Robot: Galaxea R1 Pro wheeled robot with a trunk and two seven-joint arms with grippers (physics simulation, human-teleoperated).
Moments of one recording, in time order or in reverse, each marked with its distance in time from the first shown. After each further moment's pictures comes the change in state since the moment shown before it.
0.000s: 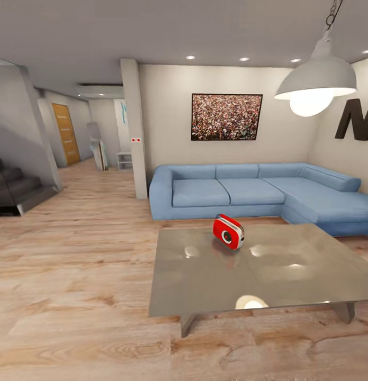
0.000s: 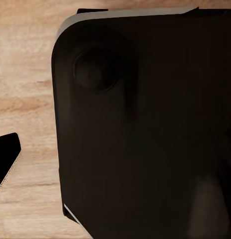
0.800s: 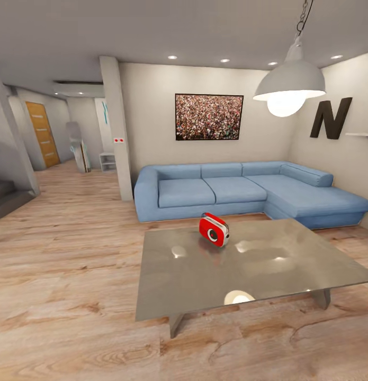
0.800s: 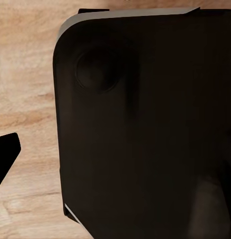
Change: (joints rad) left arm 0.000 0.001 0.001 0.000 0.000 0.000 0.002; right arm 0.000 0.000 0.000 0.000 0.001 0.001 -0.008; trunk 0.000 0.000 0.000
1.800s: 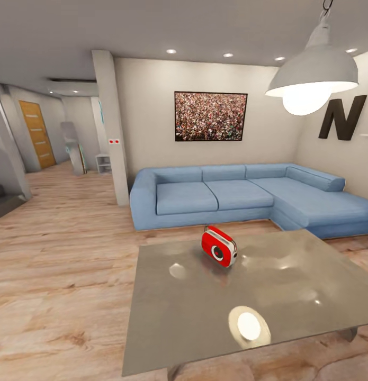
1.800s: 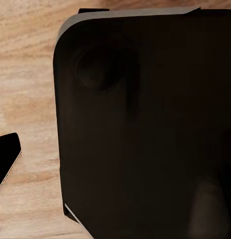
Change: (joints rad) left arm 0.000 0.000 0.001 0.000 0.002 0.000 0.000; right arm 0.000 0.000 0.000 0.000 0.000 0.000 0.000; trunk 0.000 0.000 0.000
